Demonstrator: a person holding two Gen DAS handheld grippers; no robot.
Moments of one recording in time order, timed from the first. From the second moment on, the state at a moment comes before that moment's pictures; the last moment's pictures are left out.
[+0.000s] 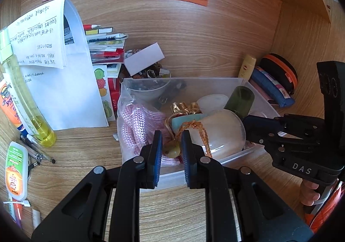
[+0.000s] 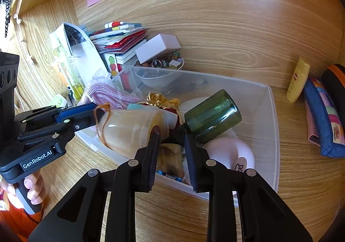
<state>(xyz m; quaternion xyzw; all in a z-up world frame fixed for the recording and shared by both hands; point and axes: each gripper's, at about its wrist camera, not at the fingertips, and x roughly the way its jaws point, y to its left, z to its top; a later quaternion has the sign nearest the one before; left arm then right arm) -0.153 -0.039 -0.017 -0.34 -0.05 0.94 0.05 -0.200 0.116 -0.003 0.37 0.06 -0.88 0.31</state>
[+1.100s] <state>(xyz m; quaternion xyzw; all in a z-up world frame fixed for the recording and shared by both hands) -0.076 -0.015 0.009 -0.30 -0.02 0.95 0.00 -0.122 0.156 0.039 0.29 0.07 -0.92 0.25</state>
